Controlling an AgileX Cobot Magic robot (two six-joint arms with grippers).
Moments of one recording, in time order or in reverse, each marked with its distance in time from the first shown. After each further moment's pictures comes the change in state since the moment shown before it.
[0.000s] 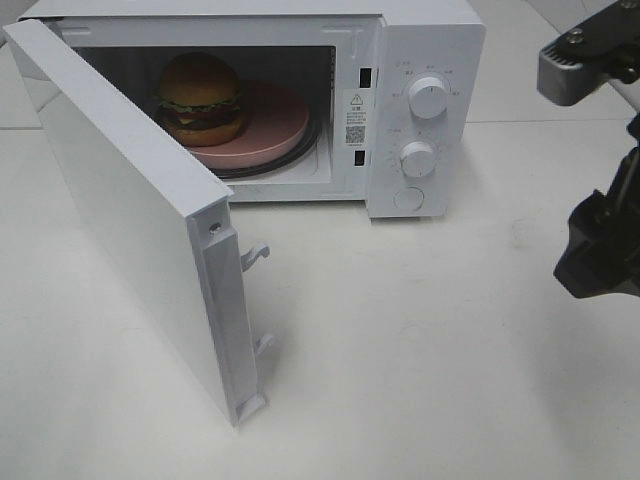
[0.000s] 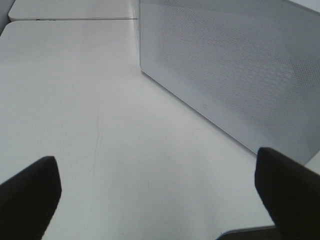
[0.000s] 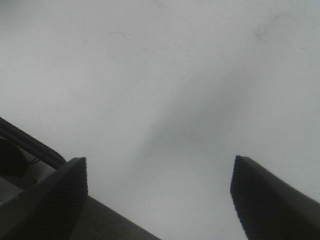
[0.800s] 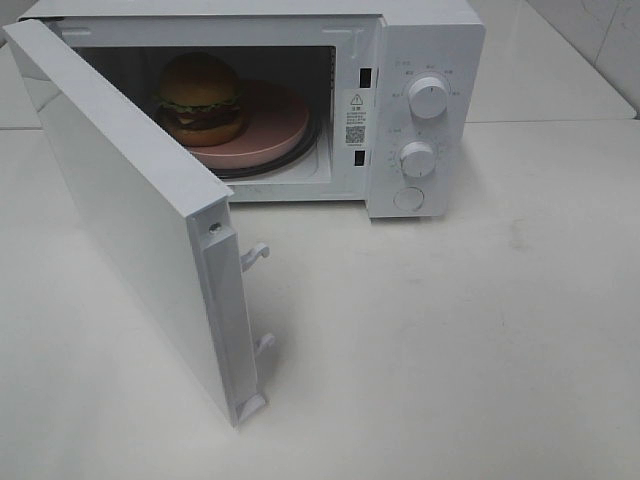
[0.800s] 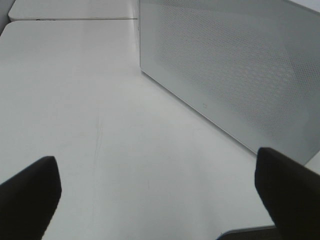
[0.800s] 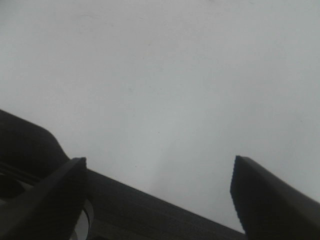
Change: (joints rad) left arm 0.000 0.000 0.000 0.000 0.000 0.000; right arm -0.143 -0.544 0.256 0.004 0.087 0.045
